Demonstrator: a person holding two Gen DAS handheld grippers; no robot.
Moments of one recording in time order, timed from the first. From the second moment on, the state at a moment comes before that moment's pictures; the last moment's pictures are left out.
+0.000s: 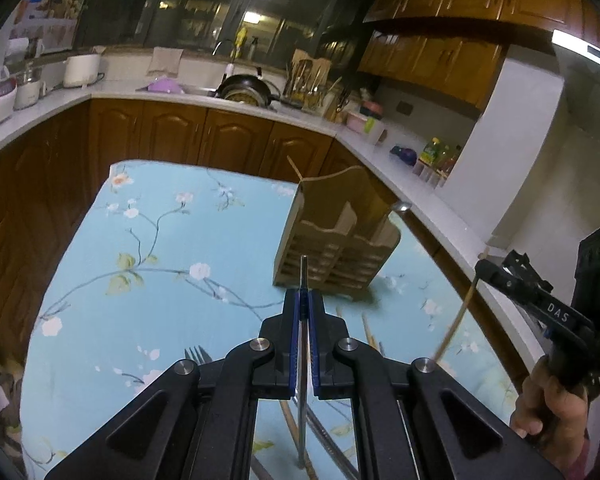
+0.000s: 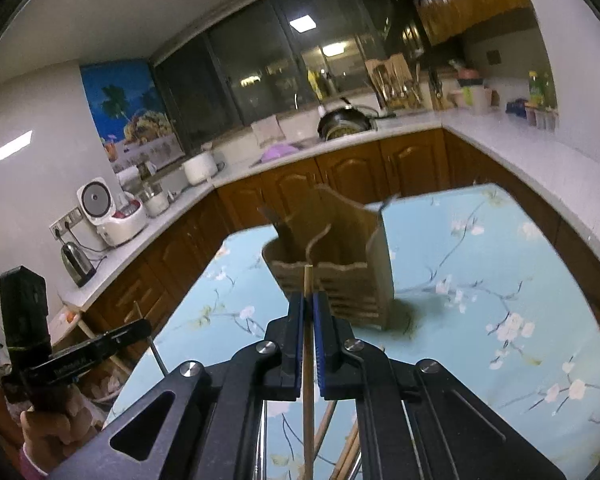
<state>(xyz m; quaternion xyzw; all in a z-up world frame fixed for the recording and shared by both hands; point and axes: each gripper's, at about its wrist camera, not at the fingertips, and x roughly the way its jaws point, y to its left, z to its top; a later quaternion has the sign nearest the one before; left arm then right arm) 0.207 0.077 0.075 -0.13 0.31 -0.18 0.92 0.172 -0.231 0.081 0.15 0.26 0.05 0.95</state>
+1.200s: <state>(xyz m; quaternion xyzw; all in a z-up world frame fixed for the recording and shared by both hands) 0.302 0.055 0.140 -0.13 0.14 -0.17 0.97 0.230 -0.279 0.174 0.14 0.11 -0.01 0.98</state>
